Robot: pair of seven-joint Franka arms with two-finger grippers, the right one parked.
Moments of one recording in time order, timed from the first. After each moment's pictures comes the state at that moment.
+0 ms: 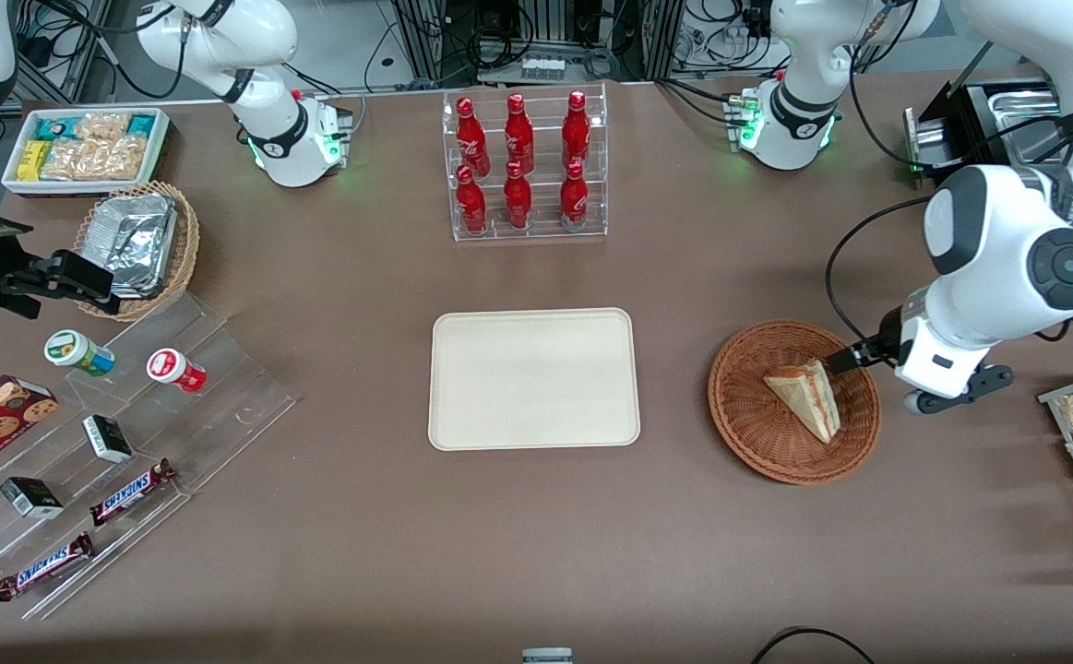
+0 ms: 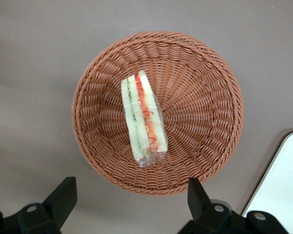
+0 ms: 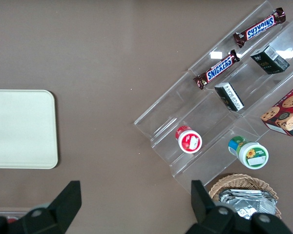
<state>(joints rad) -0.05 0.19 -0.05 -1.89 -0.03 1.98 -0.42</state>
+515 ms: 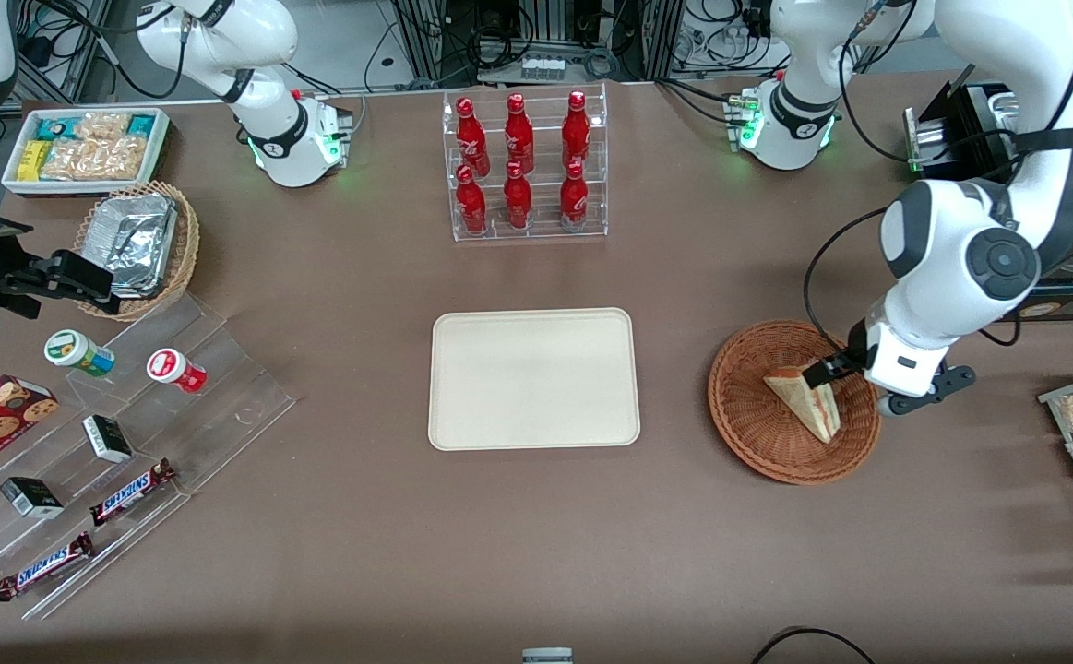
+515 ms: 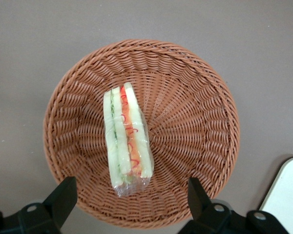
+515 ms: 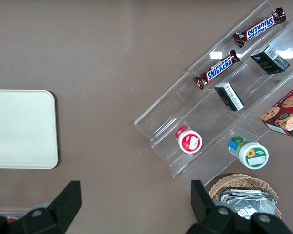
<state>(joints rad) -0.08 0.18 -0.06 -2.07 -0.03 2.27 -0.50</state>
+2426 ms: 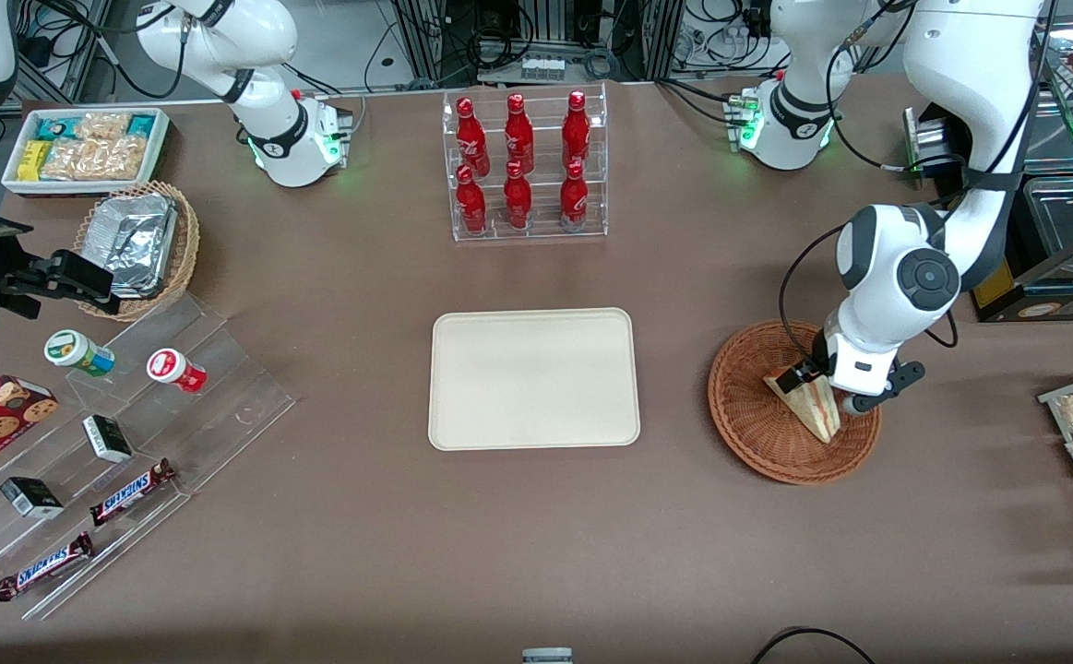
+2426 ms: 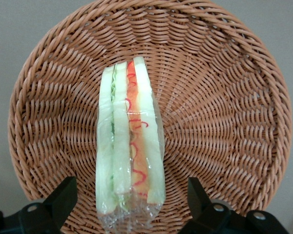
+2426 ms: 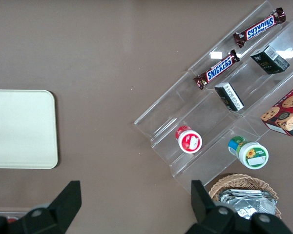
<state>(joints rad) -0.09 0.26 -0.06 -2.19 0.00 2.46 -0.65</state>
